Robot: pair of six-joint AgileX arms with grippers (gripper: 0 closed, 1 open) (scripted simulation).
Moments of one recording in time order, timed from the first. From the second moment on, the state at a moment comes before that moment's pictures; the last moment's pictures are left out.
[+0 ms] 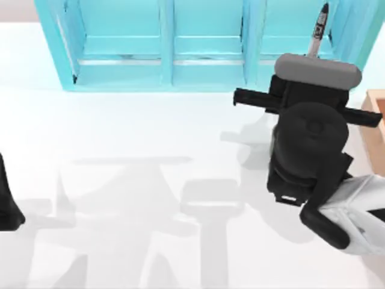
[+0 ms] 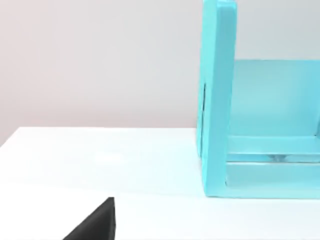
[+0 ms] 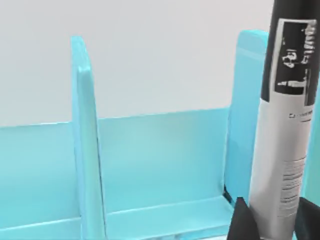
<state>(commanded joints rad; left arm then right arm) 0.00 0.00 0.00 0.00 0.00 0.00 0.79 1.75 0.71 1.07 1.07 -0.02</state>
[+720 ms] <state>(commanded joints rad) 0.00 0.00 0.00 0.00 0.00 0.00 0.79 1.75 0.71 1.07 1.07 -0.02</state>
